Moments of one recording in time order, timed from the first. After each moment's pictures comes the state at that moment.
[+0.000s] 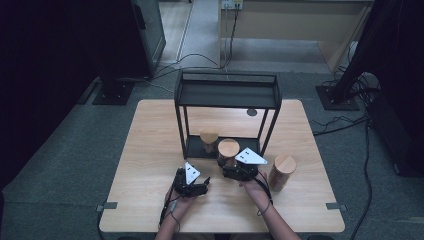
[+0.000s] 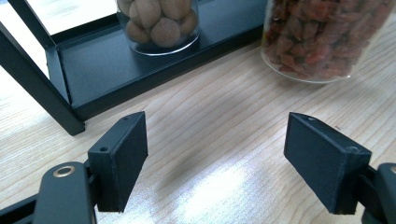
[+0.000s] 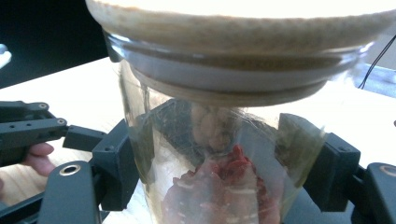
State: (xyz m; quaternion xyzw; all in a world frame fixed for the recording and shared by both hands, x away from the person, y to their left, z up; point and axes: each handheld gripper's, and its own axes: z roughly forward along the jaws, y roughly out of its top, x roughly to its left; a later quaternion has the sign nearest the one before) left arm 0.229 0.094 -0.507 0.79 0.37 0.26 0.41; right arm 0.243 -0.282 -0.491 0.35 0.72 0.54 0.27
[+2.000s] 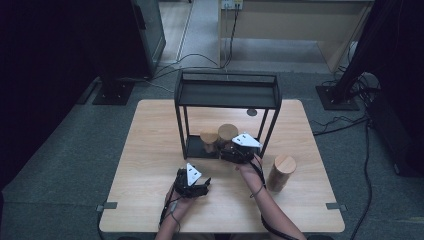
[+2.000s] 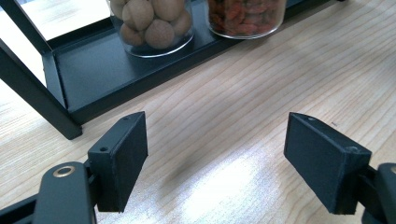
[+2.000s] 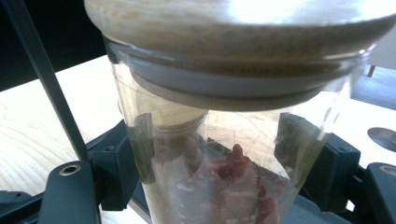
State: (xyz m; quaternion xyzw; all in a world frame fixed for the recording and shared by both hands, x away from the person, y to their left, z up) left arm 0.227 0.091 -0.506 0.80 0.35 0.27 0.41; right arm 0.287 -0.263 -0.484 0.38 0.70 0.52 0.29
